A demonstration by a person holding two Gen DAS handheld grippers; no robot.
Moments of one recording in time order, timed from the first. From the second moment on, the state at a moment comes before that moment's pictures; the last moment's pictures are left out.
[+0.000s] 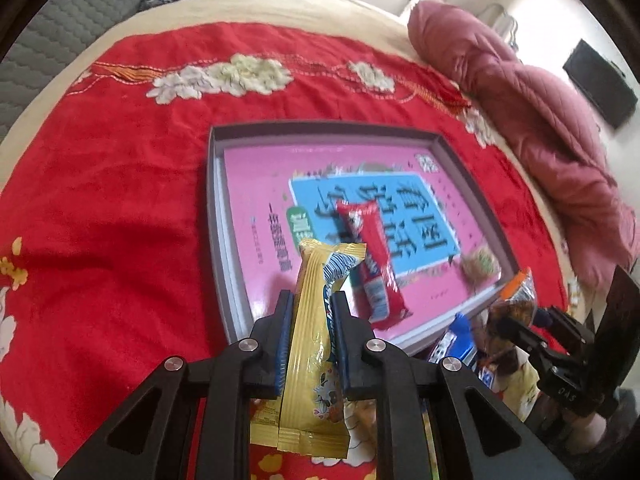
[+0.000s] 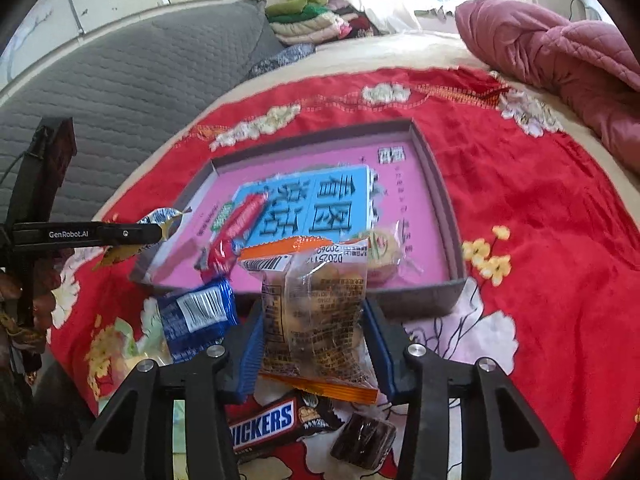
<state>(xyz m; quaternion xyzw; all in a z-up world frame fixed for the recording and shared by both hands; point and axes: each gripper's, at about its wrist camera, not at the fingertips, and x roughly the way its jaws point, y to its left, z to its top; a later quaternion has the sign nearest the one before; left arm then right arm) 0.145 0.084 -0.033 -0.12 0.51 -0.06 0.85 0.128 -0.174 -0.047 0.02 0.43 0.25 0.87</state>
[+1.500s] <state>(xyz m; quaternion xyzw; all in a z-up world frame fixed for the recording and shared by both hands) 0.163 0.072 -0.058 -0.14 0.49 0.03 0.86 0.191 -0.179 -0.047 0.03 0.40 0.18 0.90</state>
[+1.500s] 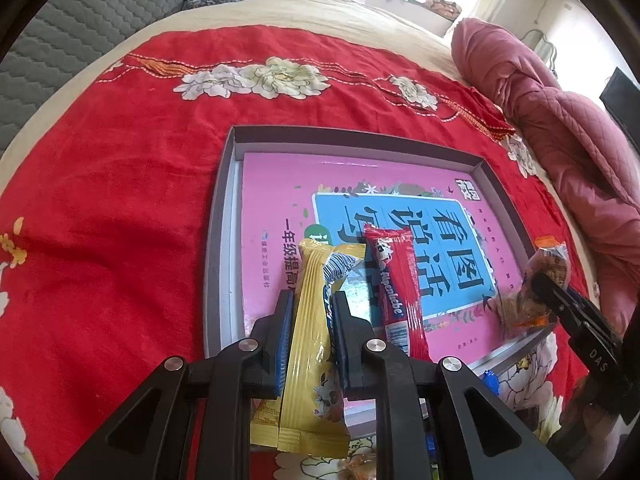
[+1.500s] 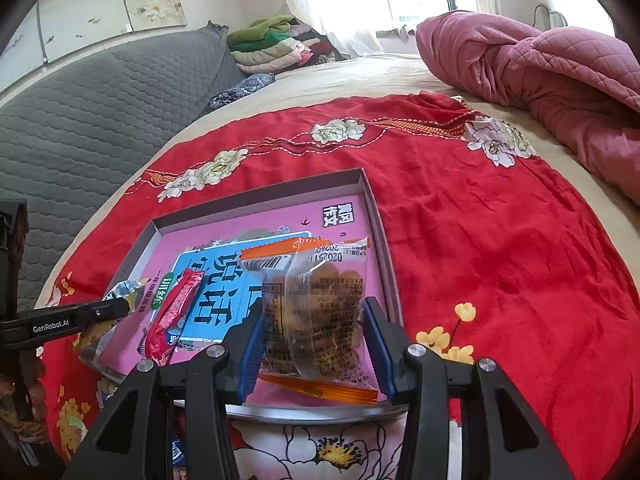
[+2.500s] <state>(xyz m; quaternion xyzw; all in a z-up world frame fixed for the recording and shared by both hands) 0.160 0.074 -0.068 -0.16 0.50 0.03 0.85 0.192 -0.192 -0.049 0.04 0.40 0.17 0.90</state>
